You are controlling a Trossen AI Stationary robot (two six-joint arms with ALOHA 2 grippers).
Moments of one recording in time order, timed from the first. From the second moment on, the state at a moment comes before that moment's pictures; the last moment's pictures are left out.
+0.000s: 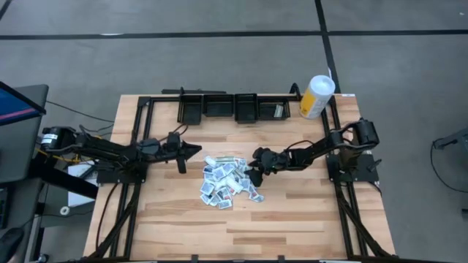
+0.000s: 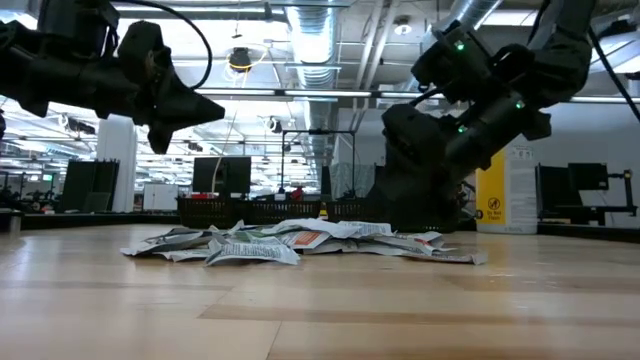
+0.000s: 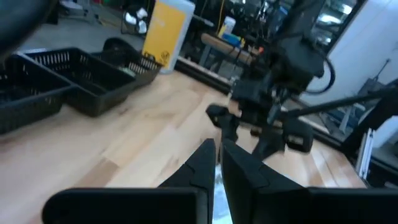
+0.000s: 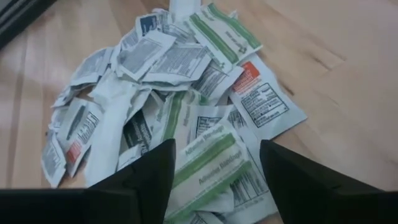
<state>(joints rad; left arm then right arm) -0.01 0.83 0.08 0.83 -0.22 -0.37 0.08 1.77 0.62 0.48 0.13 0.67</state>
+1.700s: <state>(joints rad) 0.05 0.83 0.08 0.87 -0.21 -0.37 0.07 1.77 0.65 0.40 0.09 0.63</state>
